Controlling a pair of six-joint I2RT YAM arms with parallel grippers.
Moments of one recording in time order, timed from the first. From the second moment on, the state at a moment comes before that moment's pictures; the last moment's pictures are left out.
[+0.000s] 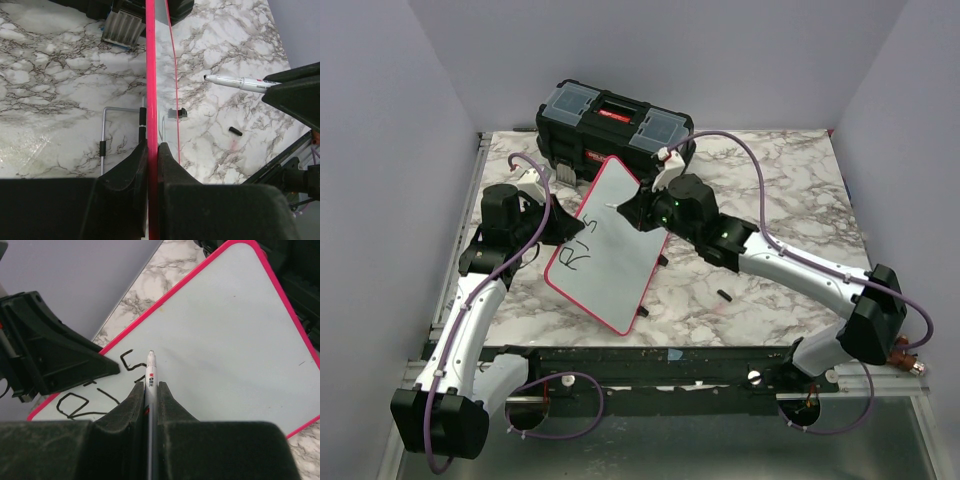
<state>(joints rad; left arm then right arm) -0.12 0.96 0.89 -0.40 0.51 -0.32 0.92 1.48 1.24 0.01 0.12 0.48</state>
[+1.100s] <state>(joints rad) -0.12 0.96 0.89 -0.40 0.51 -0.32 0.91 1.61 1.31 0.03 0.06 0.48</state>
